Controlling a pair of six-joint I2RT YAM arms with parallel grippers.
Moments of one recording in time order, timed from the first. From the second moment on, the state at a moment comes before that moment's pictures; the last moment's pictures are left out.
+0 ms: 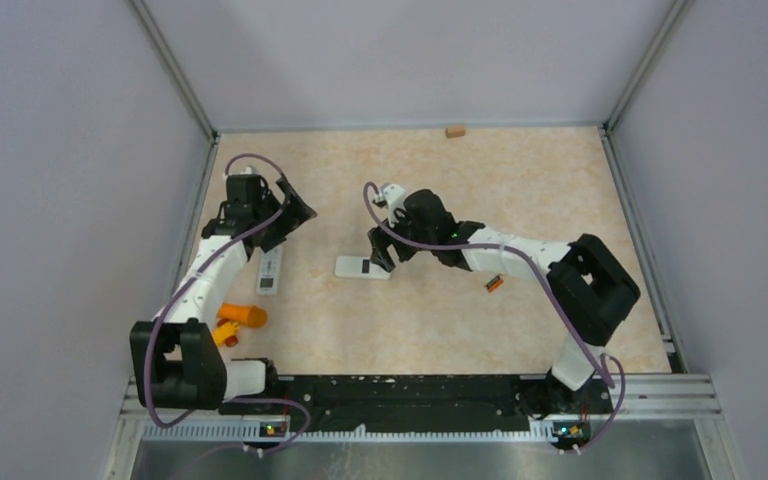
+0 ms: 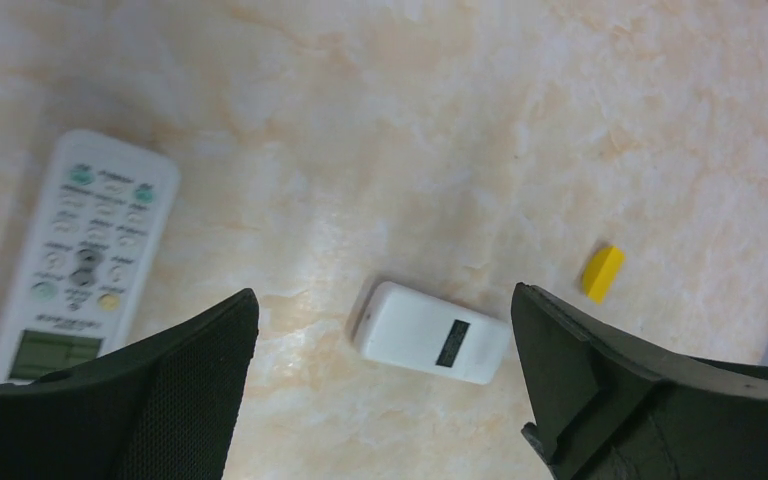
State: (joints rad) left arm -0.04 1.30 0.95 -0.40 0.16 -0.67; right arm 0.80 1.72 1.10 0.01 -0.17 0.10
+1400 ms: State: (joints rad) left arm 0.15 1.35 0.83 -0.50 0.08 -0.64; right arm 0.56 1.76 1.13 0.04 0.13 0.08
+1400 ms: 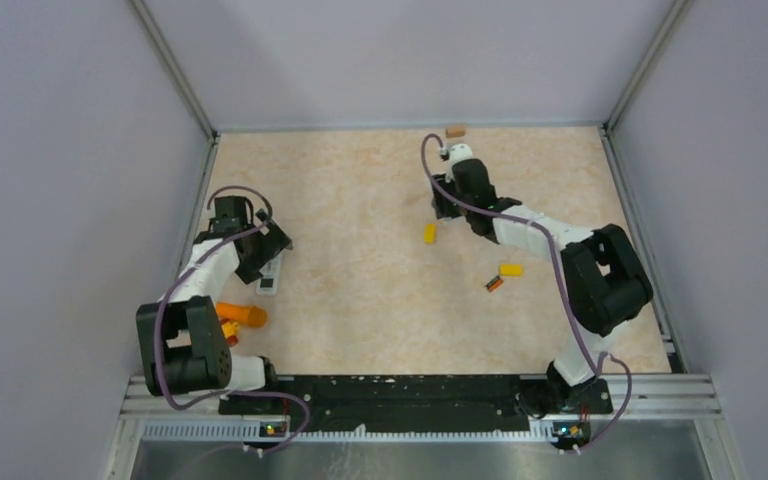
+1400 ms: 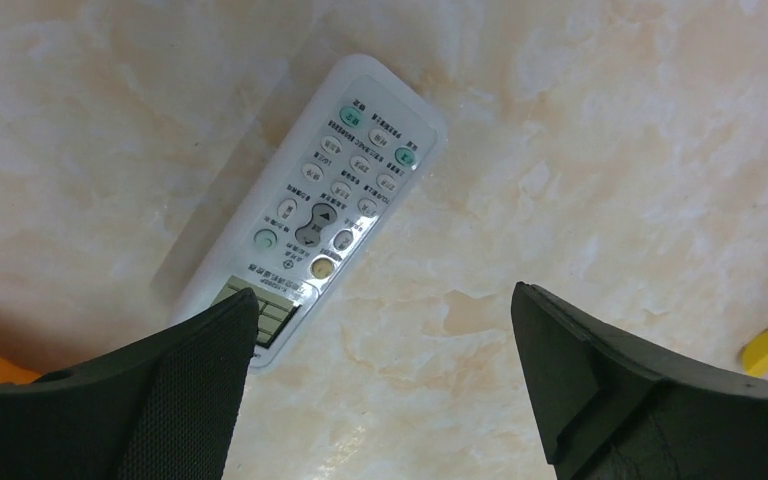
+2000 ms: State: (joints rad) left arm 0.08 1.48 0.83 -0.44 -0.23 -0.62; right arm 0.27 1.80 1.00 -0.02 0.18 0.31
